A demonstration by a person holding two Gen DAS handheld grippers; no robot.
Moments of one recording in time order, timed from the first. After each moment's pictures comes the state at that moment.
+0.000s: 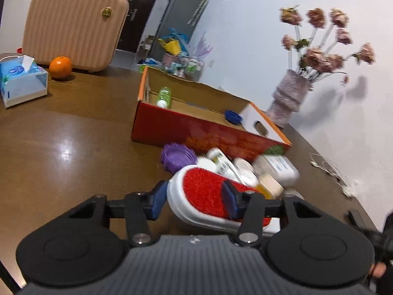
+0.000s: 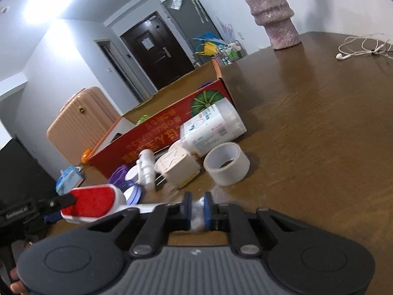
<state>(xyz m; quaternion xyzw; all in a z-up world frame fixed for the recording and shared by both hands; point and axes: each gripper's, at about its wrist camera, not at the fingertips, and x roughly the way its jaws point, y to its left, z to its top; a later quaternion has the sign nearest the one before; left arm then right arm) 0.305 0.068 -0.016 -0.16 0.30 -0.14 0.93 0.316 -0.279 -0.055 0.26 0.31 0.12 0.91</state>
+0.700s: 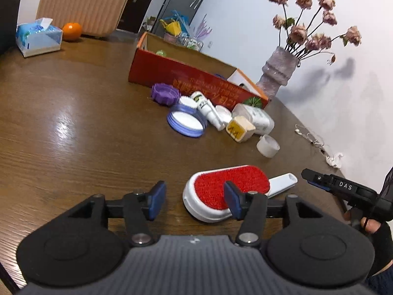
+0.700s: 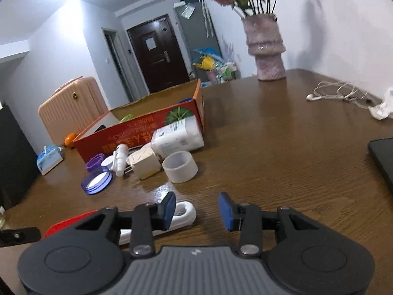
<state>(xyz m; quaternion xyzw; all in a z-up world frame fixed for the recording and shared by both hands) 0.221 0.041 -0.040 -0.17 0.35 -0.14 0.91 0.255 -0.318 -0.033 0.14 0.28 0.08 0.95</state>
